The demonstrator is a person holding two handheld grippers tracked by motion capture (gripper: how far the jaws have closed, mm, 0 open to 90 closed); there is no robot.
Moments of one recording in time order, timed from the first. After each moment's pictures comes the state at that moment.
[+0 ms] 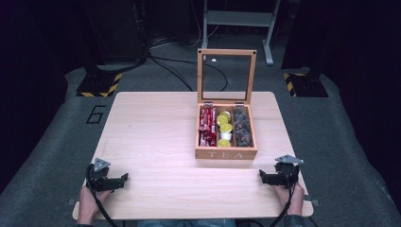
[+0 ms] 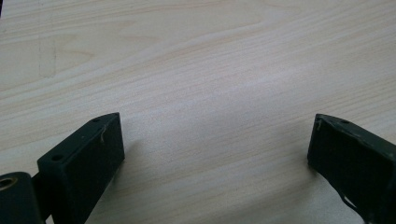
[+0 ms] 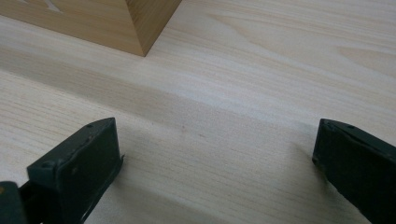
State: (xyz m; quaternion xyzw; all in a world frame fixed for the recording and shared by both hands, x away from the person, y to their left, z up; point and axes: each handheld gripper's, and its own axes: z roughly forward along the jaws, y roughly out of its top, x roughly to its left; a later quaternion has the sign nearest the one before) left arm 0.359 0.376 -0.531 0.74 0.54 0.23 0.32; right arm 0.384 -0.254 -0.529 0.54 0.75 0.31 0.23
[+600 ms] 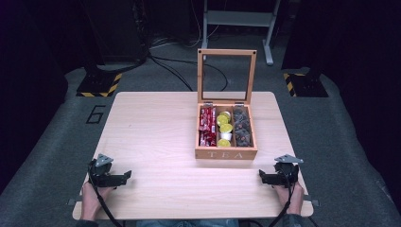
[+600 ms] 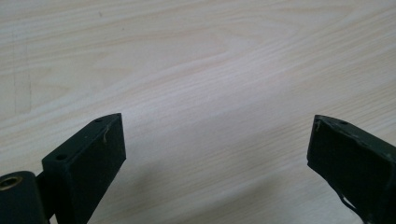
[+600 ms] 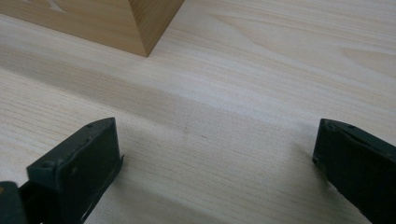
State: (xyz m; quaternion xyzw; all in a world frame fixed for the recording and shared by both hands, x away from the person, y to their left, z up) left arm 0.366 0.364 -0.510 0.75 0.53 0.21 0.34; right arm 0.385 -0.253 -0.529 0.54 0.75 0.32 0.22
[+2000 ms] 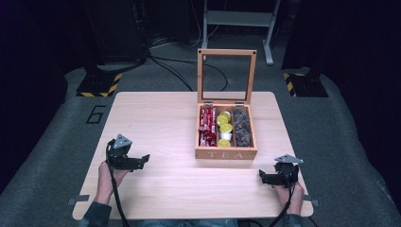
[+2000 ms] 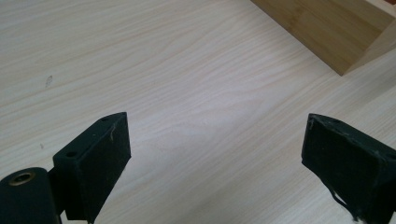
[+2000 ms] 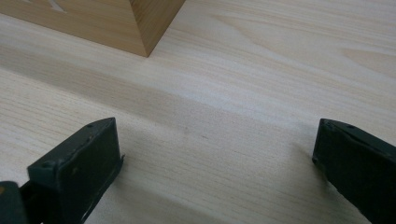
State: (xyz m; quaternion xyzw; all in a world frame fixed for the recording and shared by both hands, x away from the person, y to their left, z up) left arm 0.401 0.303 -0.452 0.78 0.45 0.21 0.37; right arm 0.385 -0.253 -0.529 0.54 0.75 0.32 0.22
